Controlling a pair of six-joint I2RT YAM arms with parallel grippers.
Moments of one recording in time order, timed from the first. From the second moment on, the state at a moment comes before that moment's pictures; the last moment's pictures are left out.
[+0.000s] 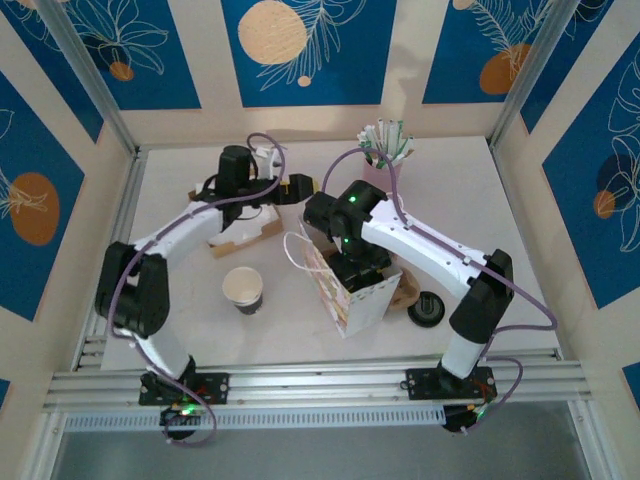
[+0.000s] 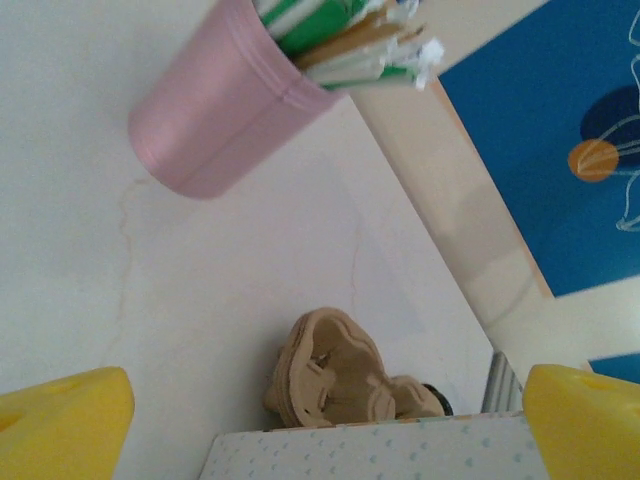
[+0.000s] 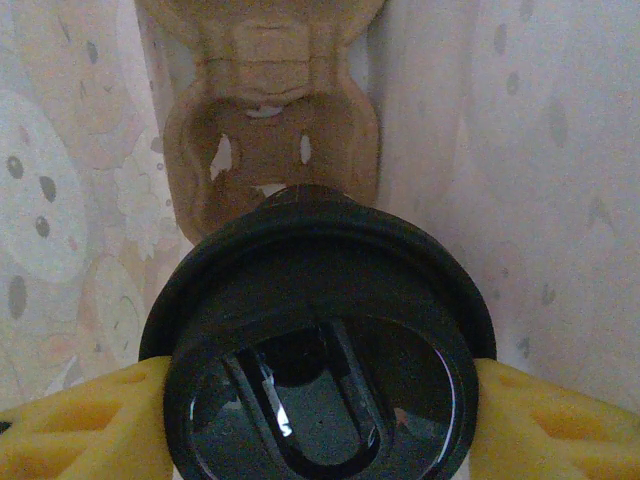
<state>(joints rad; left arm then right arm) -0.37 1.67 1.24 -0.02 0.71 -0.52 0.88 1.72 1.73 -1.69 0.08 0.42</state>
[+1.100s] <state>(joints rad) -0.35 0.91 0.95 -0.43 0.35 -0.48 0.88 1.67 1.72 -1.63 0.05 0.37</state>
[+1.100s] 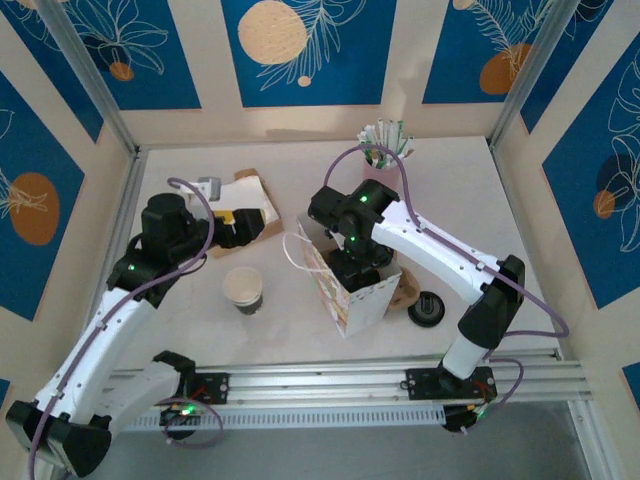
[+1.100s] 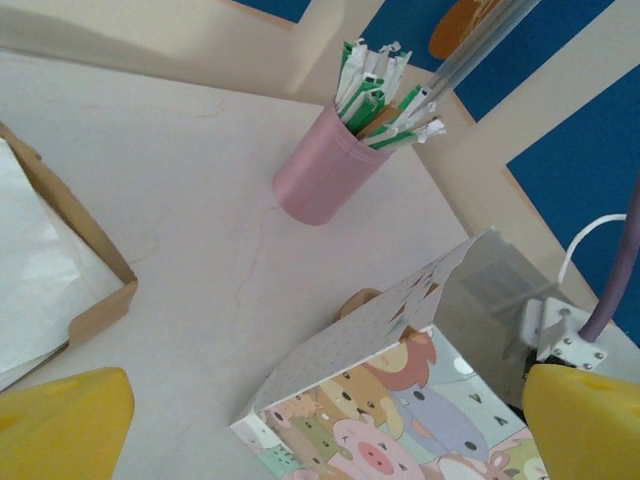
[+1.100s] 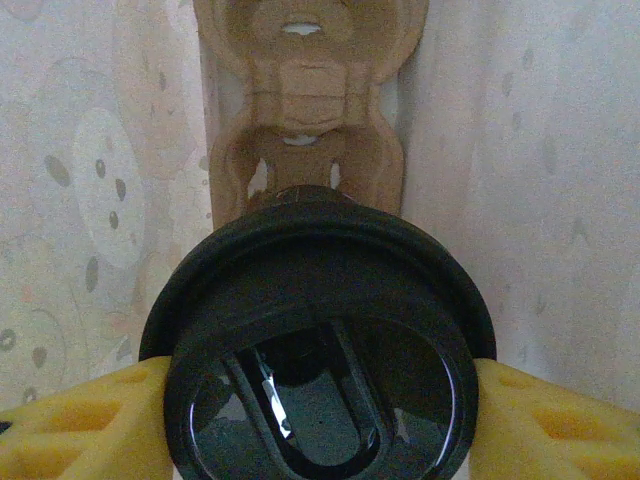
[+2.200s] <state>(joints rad) -0.43 0.91 0.90 -0.37 0.46 -0.49 0.88 1.58 1.65 -1.56 0.05 0.37</state>
